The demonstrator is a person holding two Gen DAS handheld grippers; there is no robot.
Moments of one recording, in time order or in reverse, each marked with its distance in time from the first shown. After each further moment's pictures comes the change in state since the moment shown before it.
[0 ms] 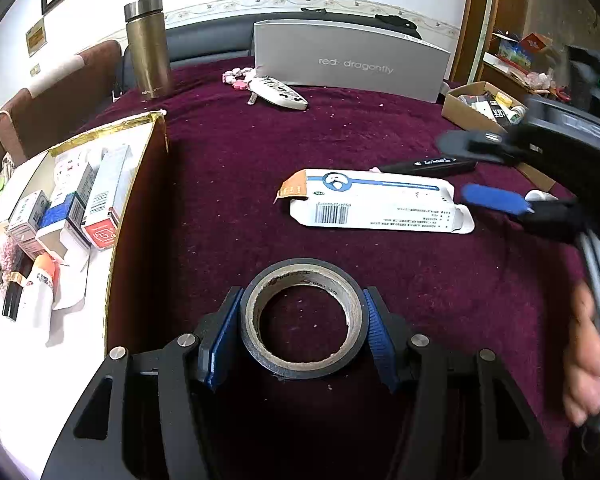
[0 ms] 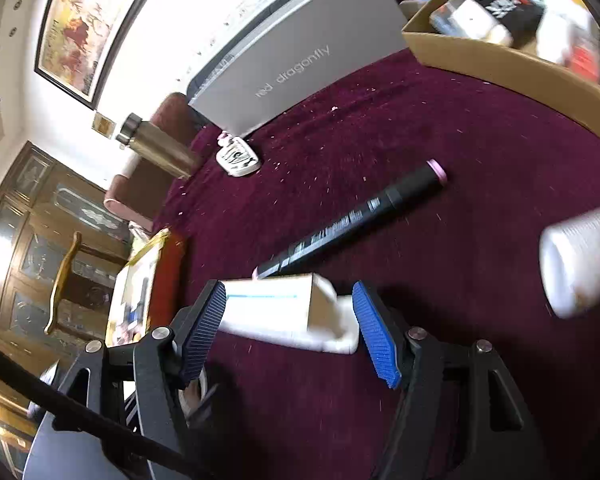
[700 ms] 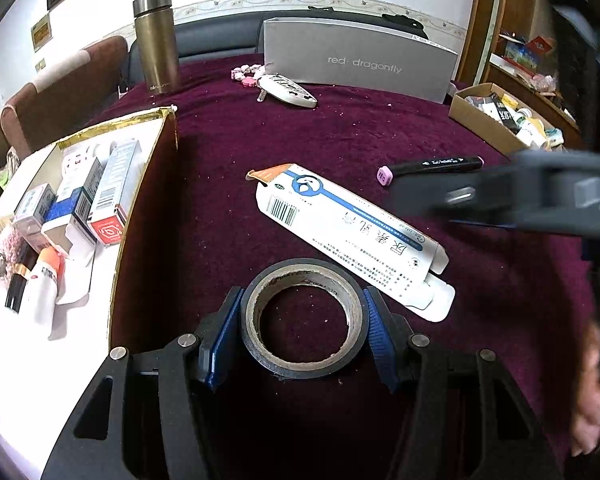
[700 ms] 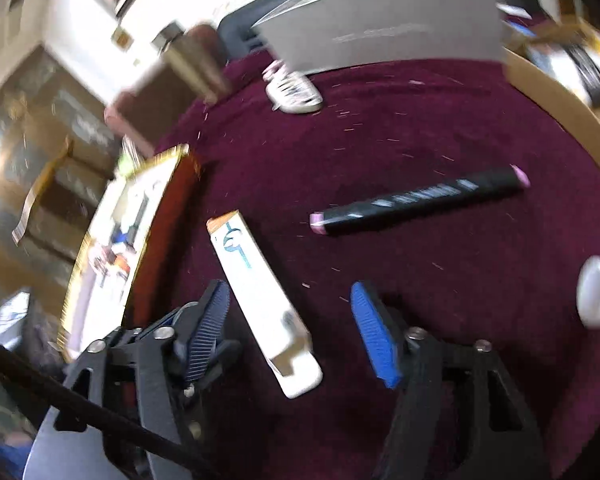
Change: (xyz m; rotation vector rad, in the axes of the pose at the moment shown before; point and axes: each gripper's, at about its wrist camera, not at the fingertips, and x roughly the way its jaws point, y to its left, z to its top) left arm -0.003 0.005 -0.001 -0.021 0.009 0.011; right arm 0.025 0.071 -0.030 -0.329 0.190 -0.104
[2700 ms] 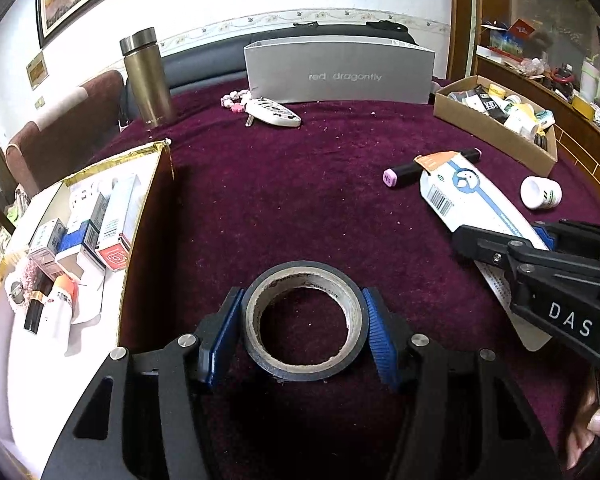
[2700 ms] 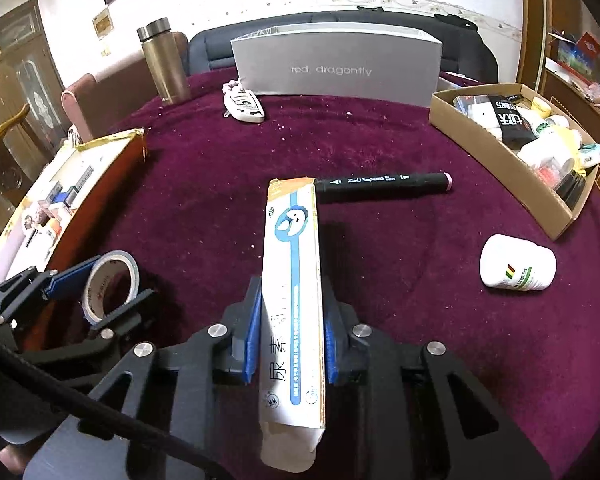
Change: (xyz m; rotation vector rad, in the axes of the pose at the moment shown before) left arm -0.005 -0.021 -0.005 0.101 -0.074 0.059; right arm -0.030 -0.005 -0.057 -0.098 -0.178 -0.308
